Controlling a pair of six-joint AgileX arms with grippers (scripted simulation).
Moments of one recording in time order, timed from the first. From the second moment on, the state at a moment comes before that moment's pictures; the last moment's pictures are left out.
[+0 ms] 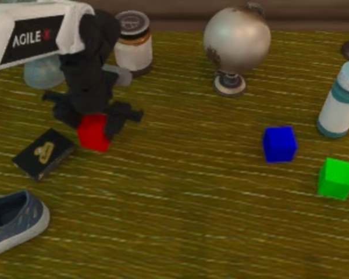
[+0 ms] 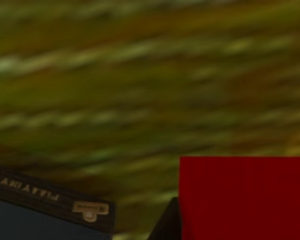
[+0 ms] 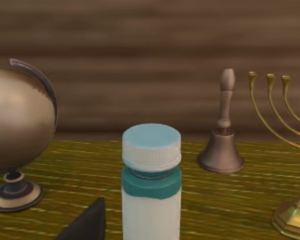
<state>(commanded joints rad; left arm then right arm) -0.32 2.31 1.76 -1.00 0.00 0.00 0.00 0.00 0.00 0.00 0.00 0.00</state>
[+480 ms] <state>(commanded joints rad) -0.31 2.26 1.82 -1.11 0.00 0.00 0.00 0.00 0.00 0.00 0.00 0.00</state>
